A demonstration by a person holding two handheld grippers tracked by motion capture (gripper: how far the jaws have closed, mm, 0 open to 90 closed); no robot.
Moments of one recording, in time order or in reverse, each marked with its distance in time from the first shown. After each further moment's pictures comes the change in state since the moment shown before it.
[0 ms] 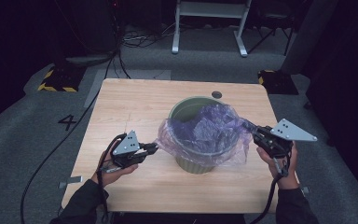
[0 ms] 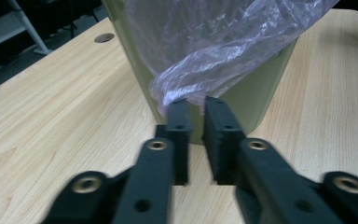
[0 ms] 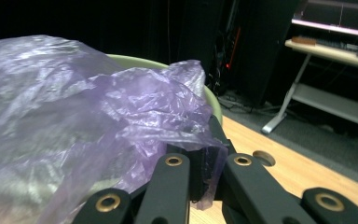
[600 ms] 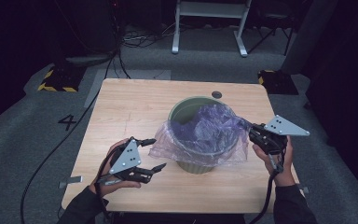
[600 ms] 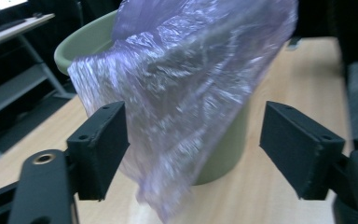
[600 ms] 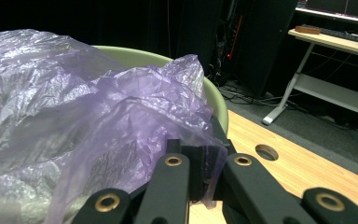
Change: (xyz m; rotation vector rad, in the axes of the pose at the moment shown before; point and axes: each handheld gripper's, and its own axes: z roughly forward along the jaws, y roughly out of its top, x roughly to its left) left arm -0.043 0.034 -0.016 -0.095 0.060 0.150; right arm 0.003 0.004 0.012 0.044 -0.001 -0.004
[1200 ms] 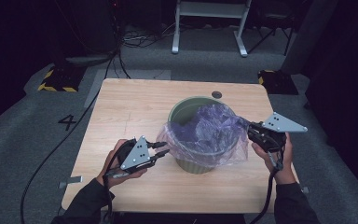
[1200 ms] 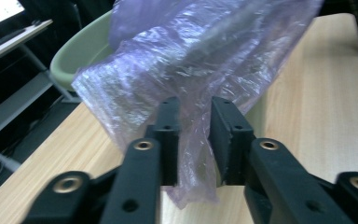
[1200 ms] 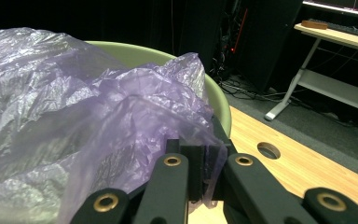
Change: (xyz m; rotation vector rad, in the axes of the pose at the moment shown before) left arm 0.007 0.002 0.011 0.007 -0.023 0.078; right arm -0.002 0.006 0.004 0.032 0.015 -0.014
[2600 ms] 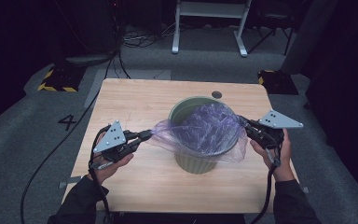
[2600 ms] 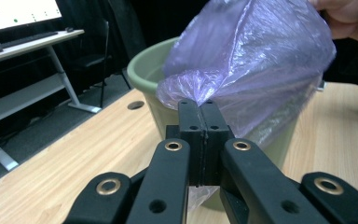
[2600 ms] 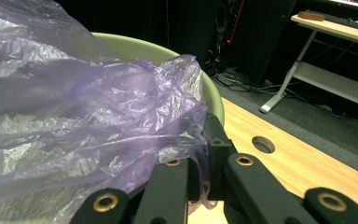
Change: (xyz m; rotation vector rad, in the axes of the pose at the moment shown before) left arm 0.040 -0.008 -0.028 -0.148 0.069 -0.217; right arm -0.004 0.002 0.009 0.039 -0.020 -0.004
